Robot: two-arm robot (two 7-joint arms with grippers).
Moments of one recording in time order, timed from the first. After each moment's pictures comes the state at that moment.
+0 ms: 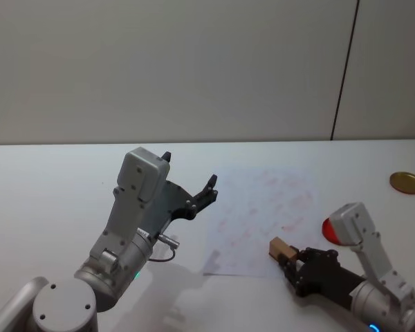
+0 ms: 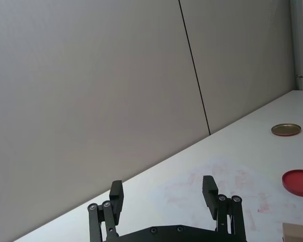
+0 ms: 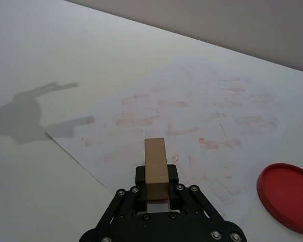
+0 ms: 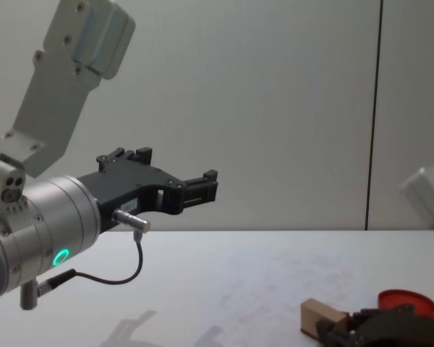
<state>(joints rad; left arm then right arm) -0.24 0.38 0.45 -1.63 -0.20 0.01 -0.01 0.15 0.27 -0.31 -1.45 0.10 0.19 0.42</state>
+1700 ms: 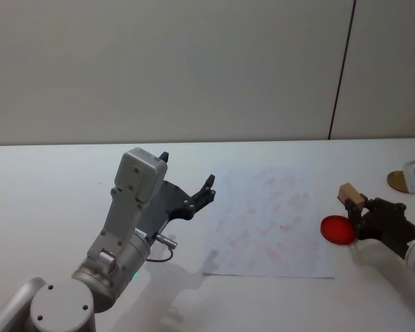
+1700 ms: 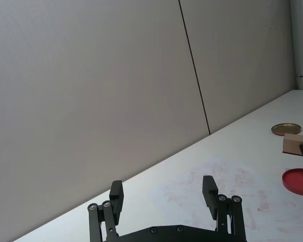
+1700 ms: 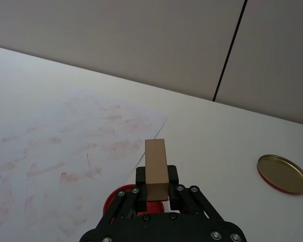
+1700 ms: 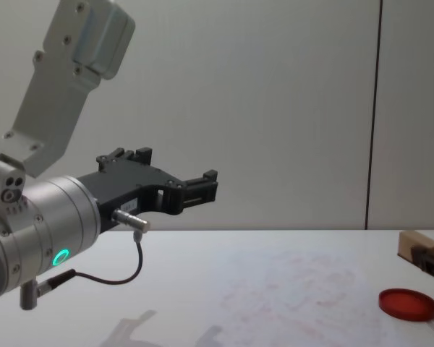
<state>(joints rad) -0.24 0.38 0.45 -1.63 -0.20 0.01 -0.01 0.24 0.32 -0.19 -1.36 0.19 0.13 0.28</state>
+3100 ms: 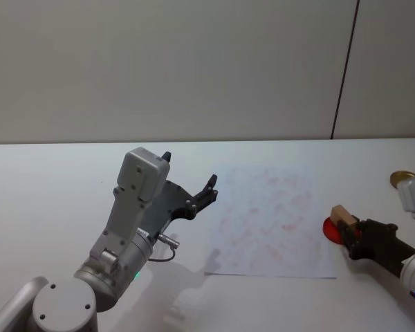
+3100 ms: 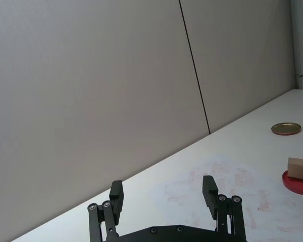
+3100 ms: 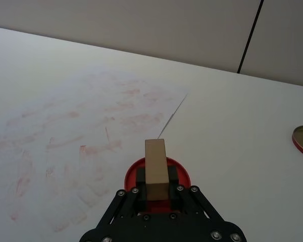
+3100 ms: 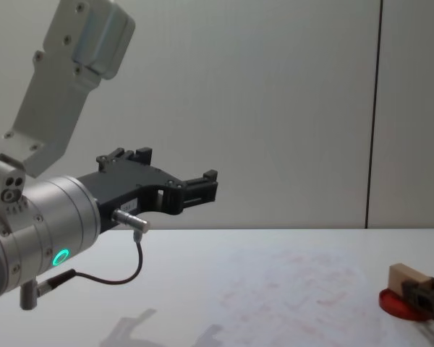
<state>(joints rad) -0.24 0.38 0.45 -1.63 -0.20 0.01 -0.01 0.23 0.32 -0.21 -1.31 0.22 0.14 0.34</state>
